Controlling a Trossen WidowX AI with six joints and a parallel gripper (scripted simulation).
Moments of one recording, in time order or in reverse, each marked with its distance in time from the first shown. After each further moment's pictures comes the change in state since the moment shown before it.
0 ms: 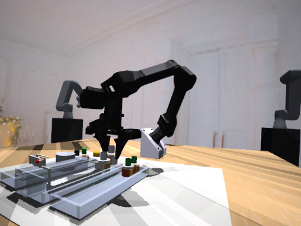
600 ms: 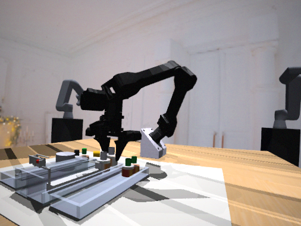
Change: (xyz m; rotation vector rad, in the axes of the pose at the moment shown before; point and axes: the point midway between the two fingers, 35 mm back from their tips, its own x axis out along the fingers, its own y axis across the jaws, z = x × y) arm 0.005 0.000 0.000 -0.002 -0.001 -0.003
